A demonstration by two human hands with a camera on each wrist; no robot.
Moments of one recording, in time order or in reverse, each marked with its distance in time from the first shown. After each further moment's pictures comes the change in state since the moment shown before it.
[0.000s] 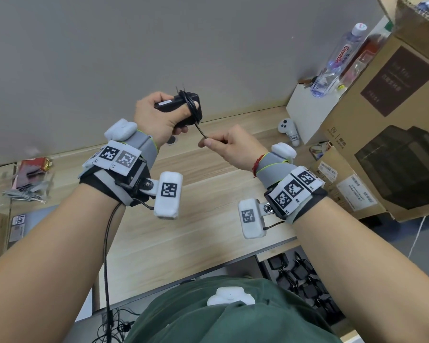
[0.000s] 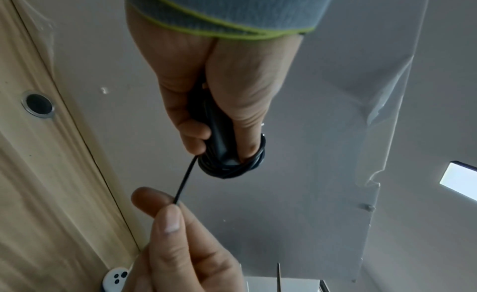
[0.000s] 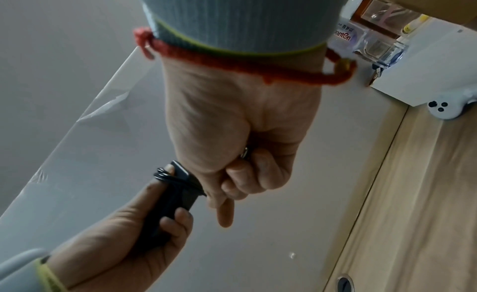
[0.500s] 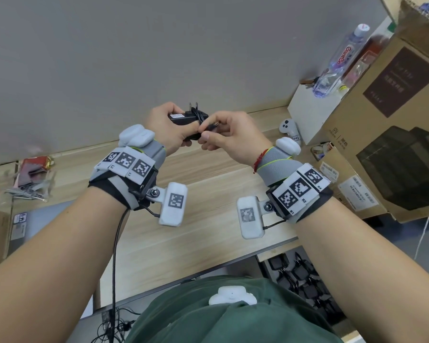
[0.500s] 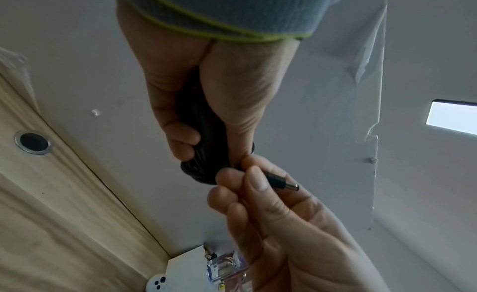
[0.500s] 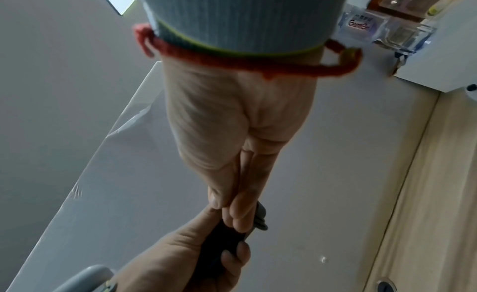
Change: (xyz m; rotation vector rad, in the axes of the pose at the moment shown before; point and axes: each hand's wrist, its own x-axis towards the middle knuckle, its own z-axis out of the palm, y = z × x) left_hand 0.004 -0.021 0.003 0.254 -0.035 0.009; right_hand -0.003 -0.024 -0.001 0.369 0.055 -0.088
